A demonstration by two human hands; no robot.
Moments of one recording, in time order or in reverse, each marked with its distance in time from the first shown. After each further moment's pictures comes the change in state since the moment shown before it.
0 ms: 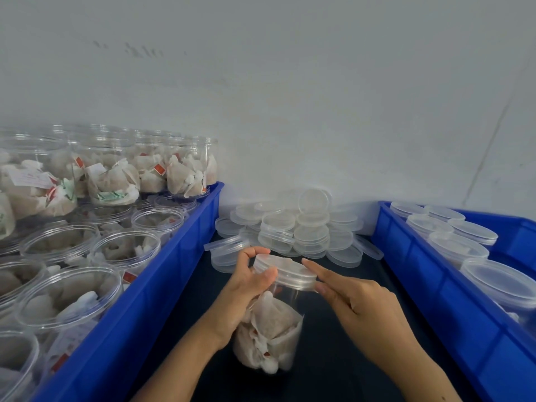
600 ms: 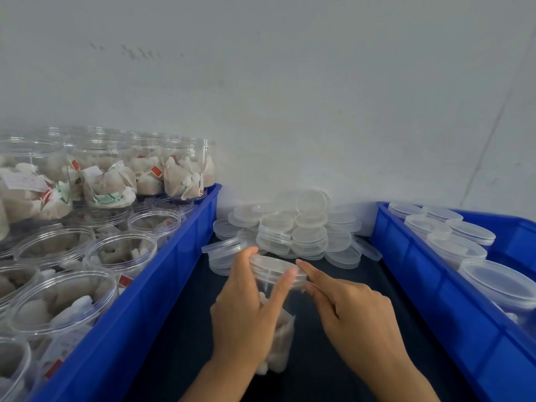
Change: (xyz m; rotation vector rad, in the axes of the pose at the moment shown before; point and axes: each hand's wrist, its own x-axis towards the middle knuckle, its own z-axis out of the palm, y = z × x) left_hand -0.019 0.006 0.043 0.815 0.551 0.235; right_hand -0.001 -0.017 0.009 -0.069 0.101 0.076
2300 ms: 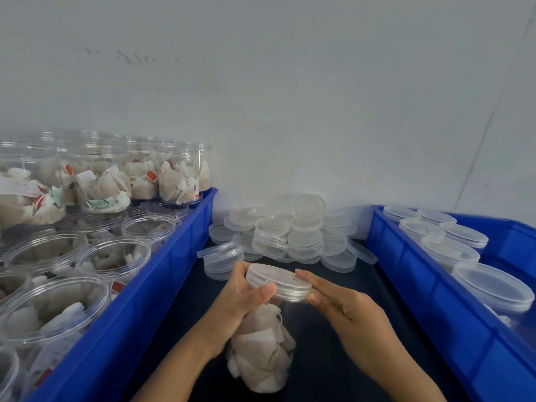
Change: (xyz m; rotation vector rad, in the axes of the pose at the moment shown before) left_hand 0.031 -0.032 -0.011 -0.720 -0.580 -0.283; right_hand 0.003 0.024 0.004 0.383 -0.226 0.157
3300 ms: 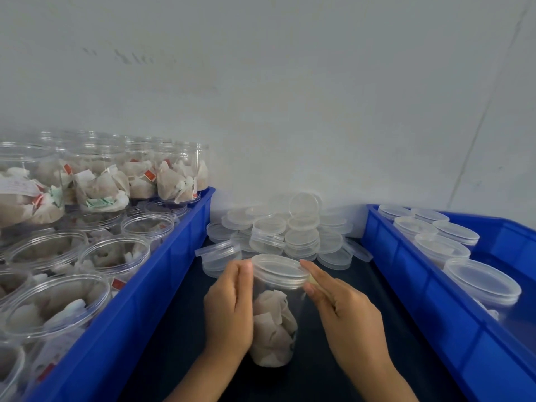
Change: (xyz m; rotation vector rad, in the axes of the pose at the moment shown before) left_hand -0.006 -0.013 0.029 0.441 0.661 0.460; right_hand -0.007 -0.008 0.018 -0.173 0.307 -0.015
